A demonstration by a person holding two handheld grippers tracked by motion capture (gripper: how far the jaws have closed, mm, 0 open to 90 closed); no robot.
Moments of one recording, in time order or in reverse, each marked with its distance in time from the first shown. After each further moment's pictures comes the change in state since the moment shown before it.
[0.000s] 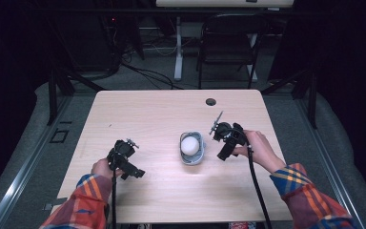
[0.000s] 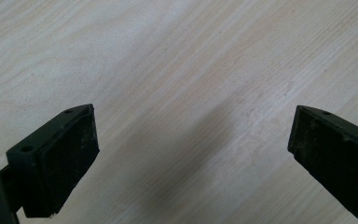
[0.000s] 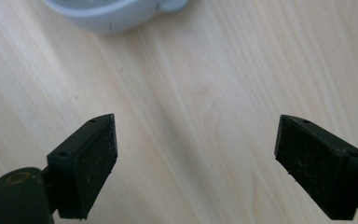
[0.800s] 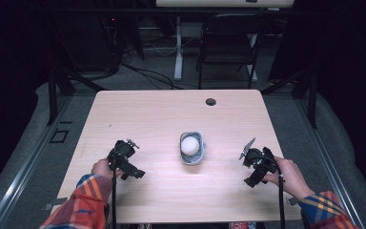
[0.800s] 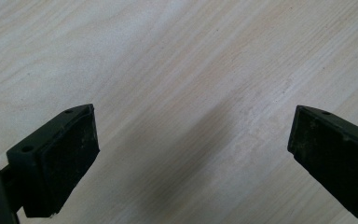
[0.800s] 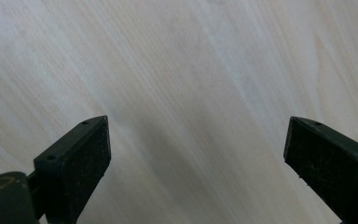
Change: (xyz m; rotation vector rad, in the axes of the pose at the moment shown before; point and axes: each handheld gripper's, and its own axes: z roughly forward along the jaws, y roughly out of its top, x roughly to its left) left arm -0.001 0.000 0.000 0.008 -0.006 0.010; right arm 0.022 -0.111 0.017 0.040 0.004 0.079
